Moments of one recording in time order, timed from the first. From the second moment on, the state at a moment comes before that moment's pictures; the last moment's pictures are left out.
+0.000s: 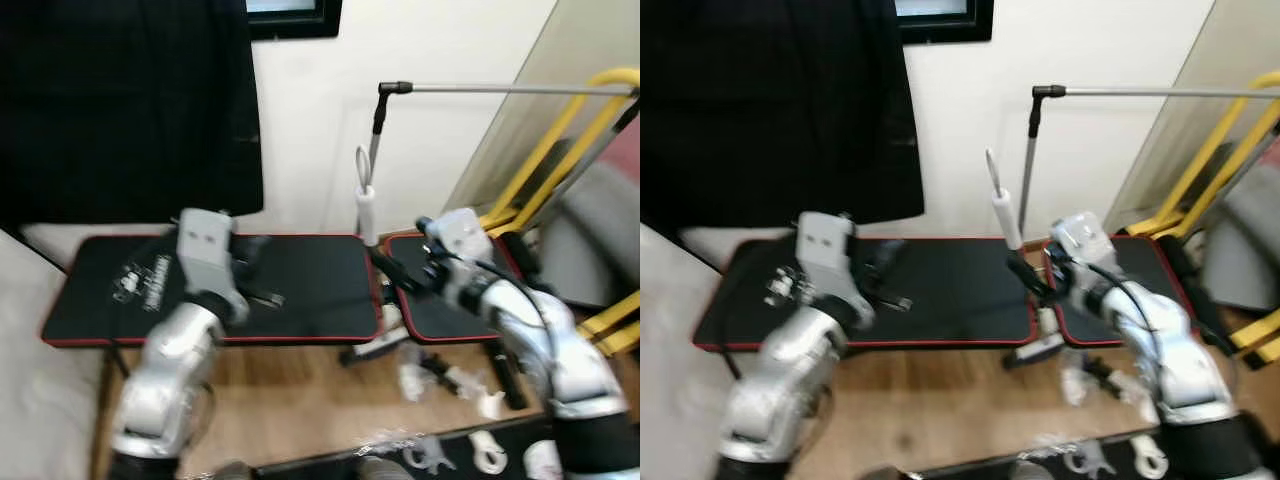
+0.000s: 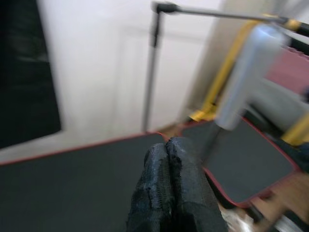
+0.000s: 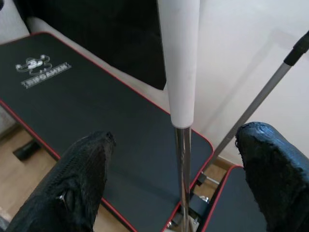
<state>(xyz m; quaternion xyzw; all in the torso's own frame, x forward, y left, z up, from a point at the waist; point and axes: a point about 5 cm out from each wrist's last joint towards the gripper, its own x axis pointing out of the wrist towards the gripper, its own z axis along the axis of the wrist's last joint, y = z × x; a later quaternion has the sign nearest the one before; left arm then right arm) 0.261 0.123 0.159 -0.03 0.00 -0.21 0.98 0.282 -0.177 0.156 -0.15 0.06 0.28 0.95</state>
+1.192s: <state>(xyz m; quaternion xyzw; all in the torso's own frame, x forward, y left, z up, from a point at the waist) 0.218 0.092 0.180 0.05 -0.02 -0.33 0.94 0.391 -0.113 0.236 -0.23 -0.12 0.20 0.94</state>
